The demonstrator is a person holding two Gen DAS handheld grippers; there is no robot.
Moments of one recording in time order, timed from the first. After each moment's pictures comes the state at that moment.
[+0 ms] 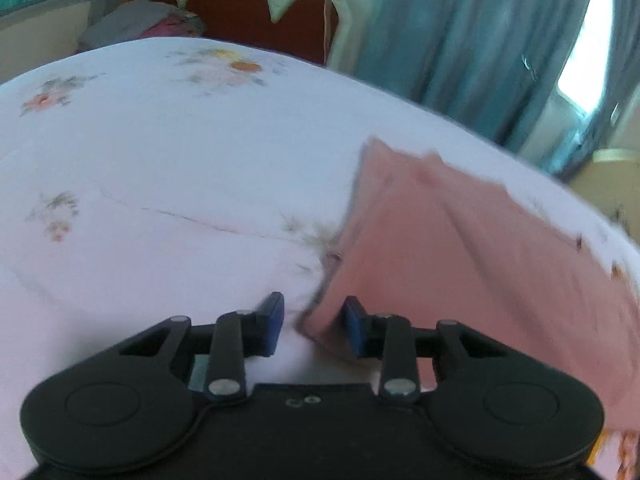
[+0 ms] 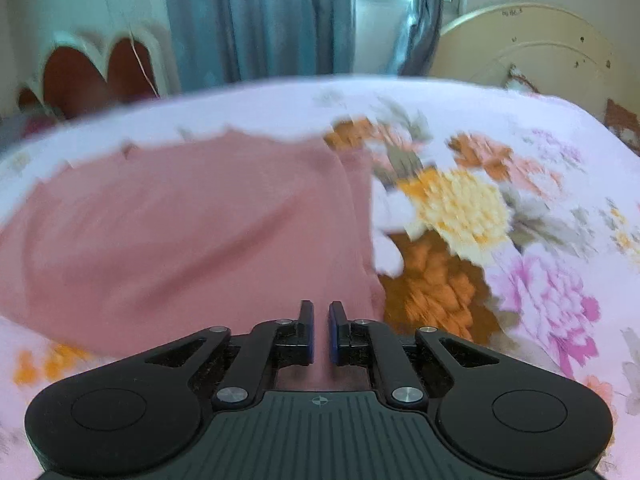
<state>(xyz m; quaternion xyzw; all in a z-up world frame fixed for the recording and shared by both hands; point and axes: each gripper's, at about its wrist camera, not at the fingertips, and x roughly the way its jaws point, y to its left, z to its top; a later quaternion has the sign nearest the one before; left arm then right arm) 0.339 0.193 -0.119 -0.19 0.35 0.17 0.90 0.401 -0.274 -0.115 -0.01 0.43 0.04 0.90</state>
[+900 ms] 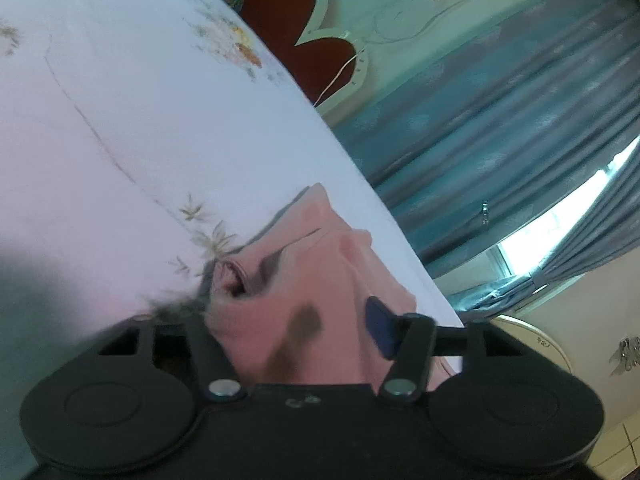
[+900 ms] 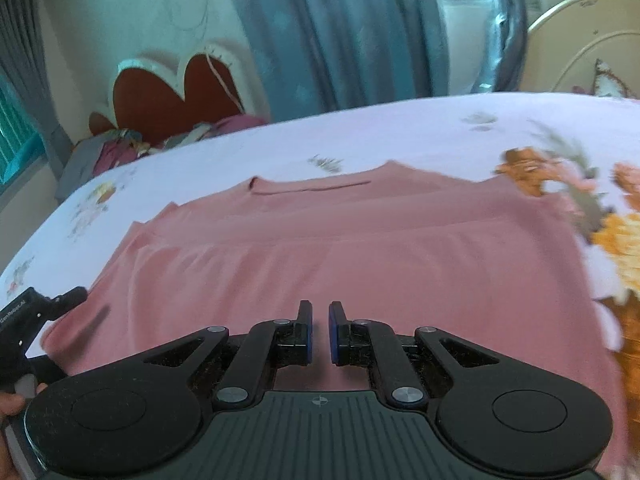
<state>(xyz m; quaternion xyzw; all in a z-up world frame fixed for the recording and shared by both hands) 0.369 0.191 -0.153 -0.45 0.20 0.10 0.86 0.470 -0.139 -0.087 0.10 0.40 0.19 0.89</state>
